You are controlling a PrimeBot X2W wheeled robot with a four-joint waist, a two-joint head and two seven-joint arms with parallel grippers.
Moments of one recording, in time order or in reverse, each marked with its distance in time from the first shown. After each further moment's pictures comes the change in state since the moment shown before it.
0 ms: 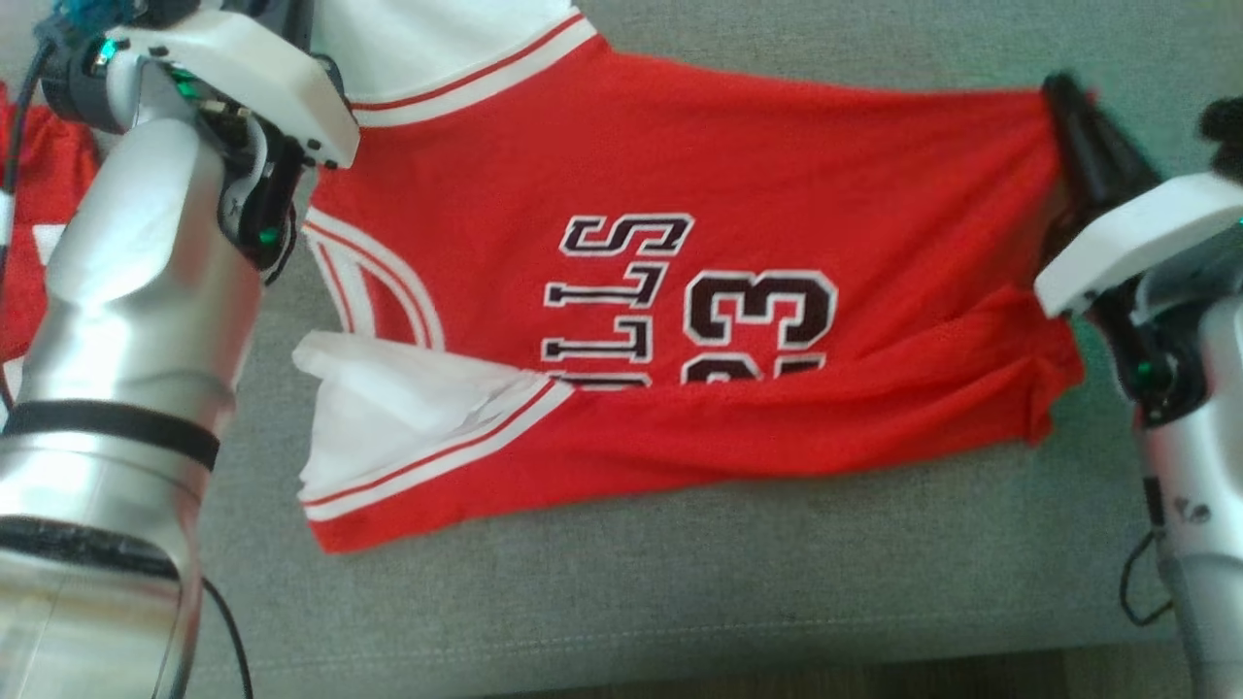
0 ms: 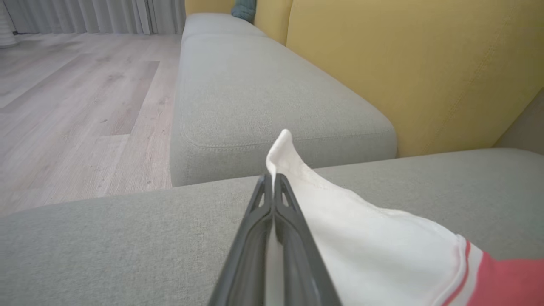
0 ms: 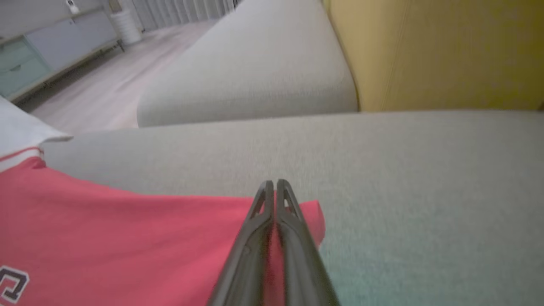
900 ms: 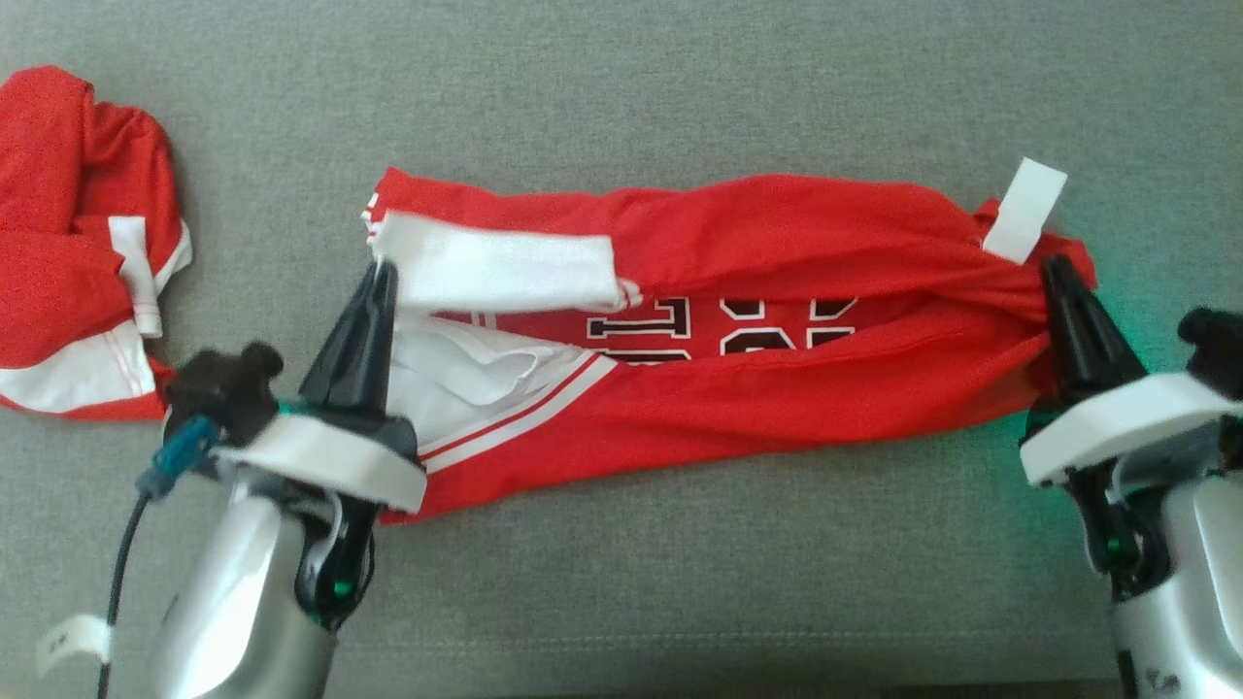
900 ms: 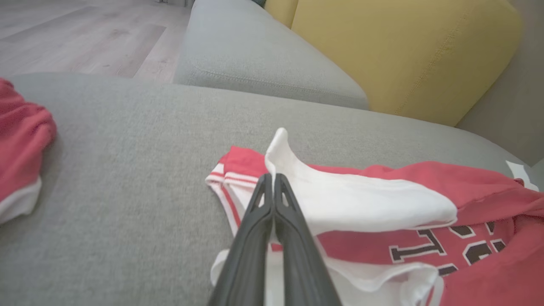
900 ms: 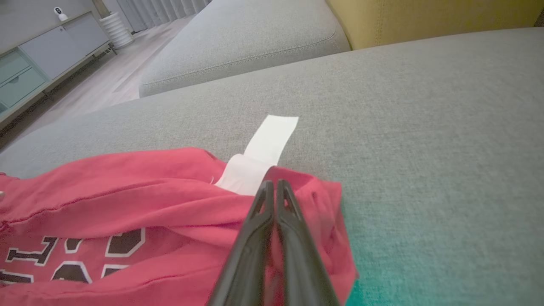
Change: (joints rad) left arm 0.771 -0.040 0.217 -0.668 0.114 0.006 -0.007; right arm 0.304 0.065 -0.078 -0.075 -0.009 0.000 -0.146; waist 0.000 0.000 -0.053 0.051
